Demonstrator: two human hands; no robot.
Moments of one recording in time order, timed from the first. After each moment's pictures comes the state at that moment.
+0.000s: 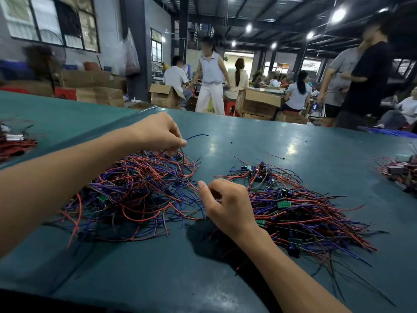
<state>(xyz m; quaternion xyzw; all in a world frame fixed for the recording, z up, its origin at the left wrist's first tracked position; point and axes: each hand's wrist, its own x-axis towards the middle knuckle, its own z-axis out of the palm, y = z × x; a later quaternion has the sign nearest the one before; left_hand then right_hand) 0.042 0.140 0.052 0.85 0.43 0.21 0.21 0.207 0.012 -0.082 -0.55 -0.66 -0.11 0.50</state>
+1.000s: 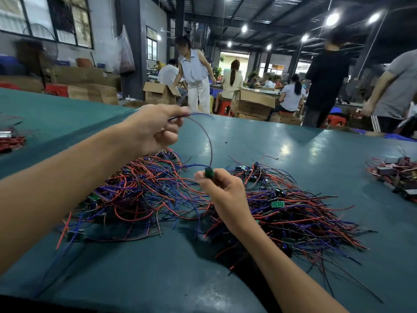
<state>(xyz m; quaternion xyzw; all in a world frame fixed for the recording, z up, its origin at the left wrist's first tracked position) 0.059 0.117 0.060 0.55 0.30 0.41 0.66 0.212 0.016 -0.070 -0.52 -0.57 0.19 0.60</state>
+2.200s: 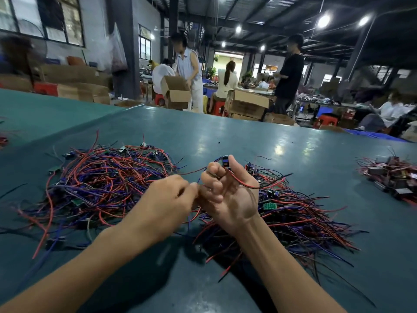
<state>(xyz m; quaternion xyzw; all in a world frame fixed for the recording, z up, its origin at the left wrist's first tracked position) 0.072 0.038 -0.046 0.84 0.35 0.36 0.20 0.234 0.010 -0.051 -0.14 -0.32 0.69 0.63</state>
